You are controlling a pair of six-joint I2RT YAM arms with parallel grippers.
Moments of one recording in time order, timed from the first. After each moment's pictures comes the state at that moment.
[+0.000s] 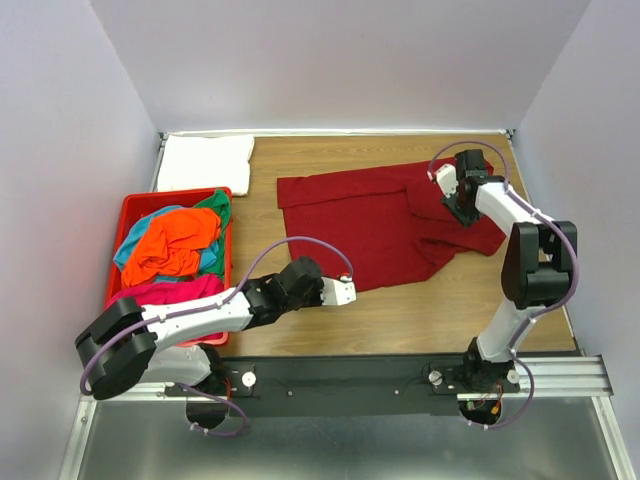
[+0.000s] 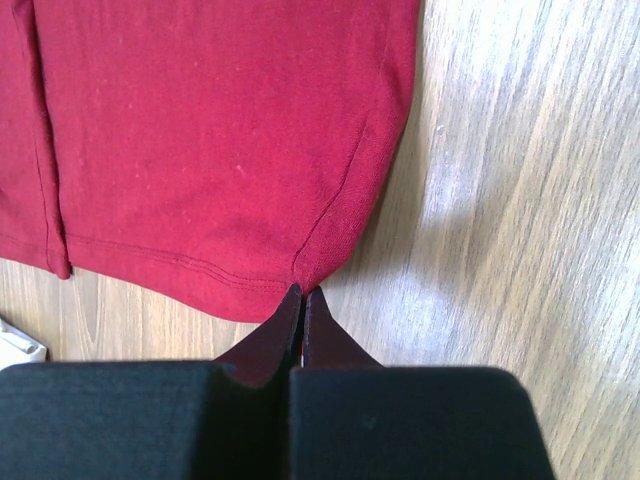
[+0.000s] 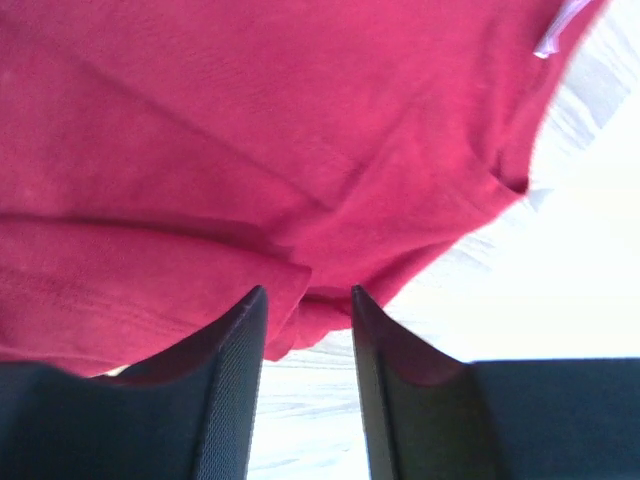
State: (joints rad) left arm -1.00 1.22 0.58 -0.11 -0.13 0.60; right arm 0.04 1.80 1.27 -0.59 0.25 -0.67
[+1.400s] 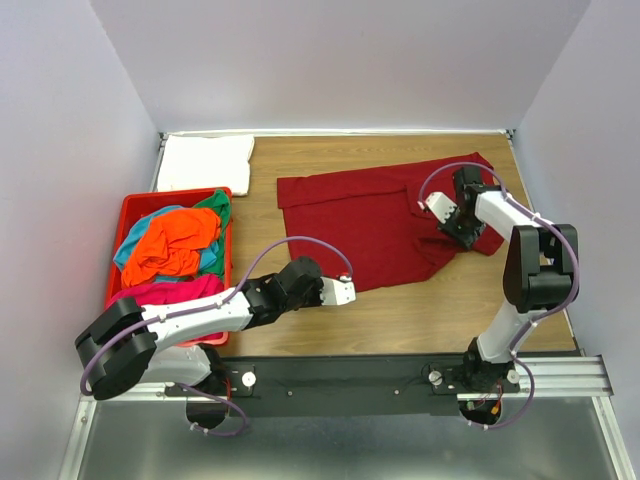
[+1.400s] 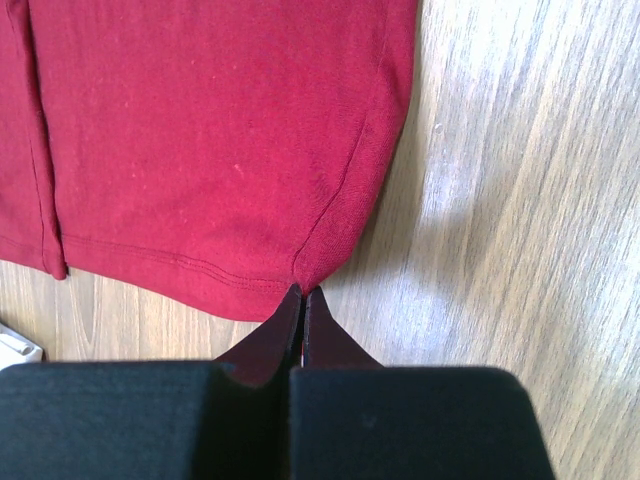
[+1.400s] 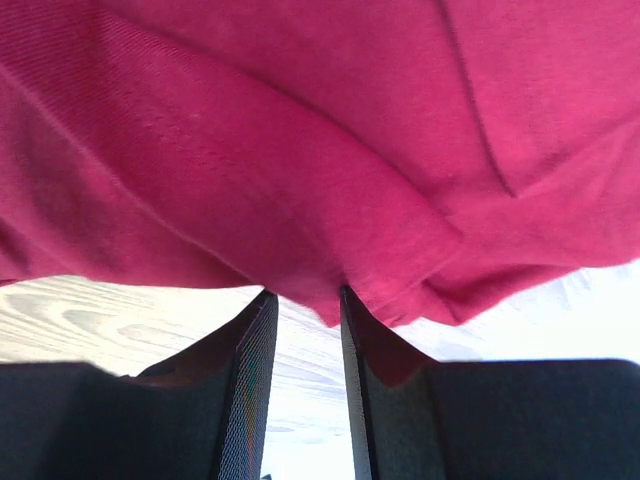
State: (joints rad) left arm -0.99 1.22 0.58 -0.11 -0.12 0.60; right arm 0.03 1.77 1.17 -0.73 0.12 -0.88
